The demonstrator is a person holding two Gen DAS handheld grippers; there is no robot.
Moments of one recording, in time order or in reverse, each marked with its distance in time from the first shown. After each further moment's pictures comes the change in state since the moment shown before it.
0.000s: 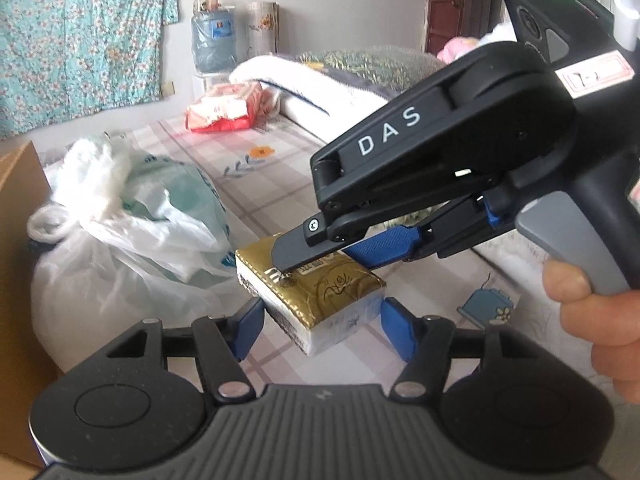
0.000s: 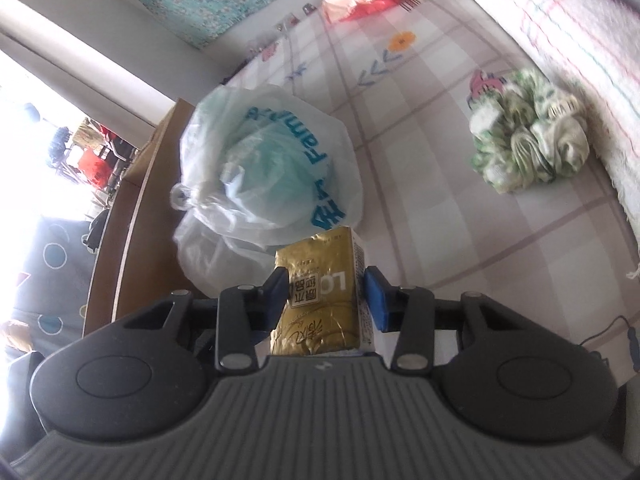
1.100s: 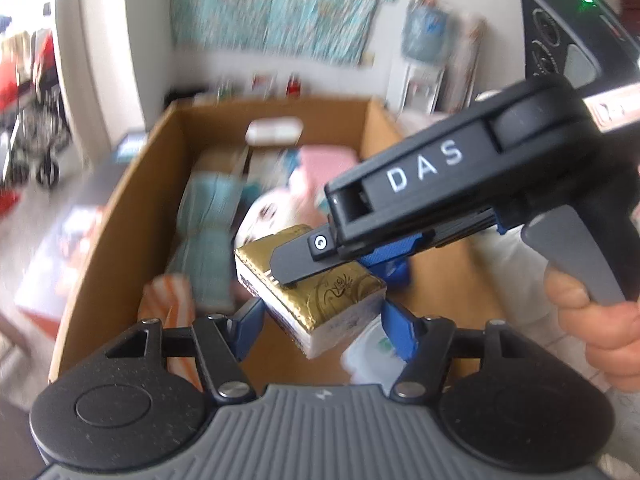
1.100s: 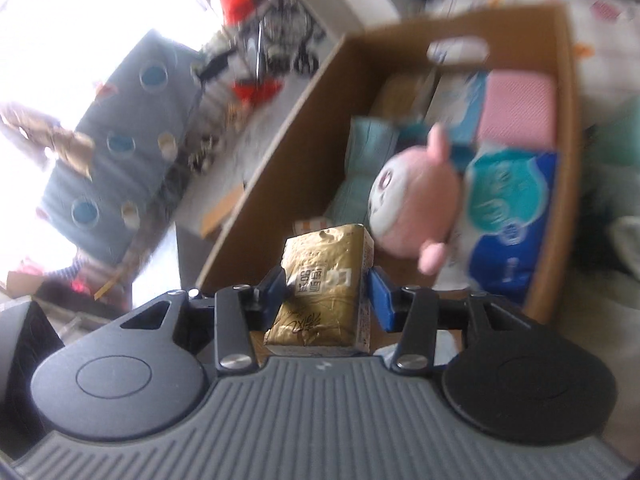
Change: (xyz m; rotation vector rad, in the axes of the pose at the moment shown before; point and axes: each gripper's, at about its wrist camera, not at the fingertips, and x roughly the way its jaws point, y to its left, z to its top) left arm -0.153 0.239 -0.024 -0.420 0.119 0.326; right arm 0.167 0.320 0.002 -0.466 0.388 0.247
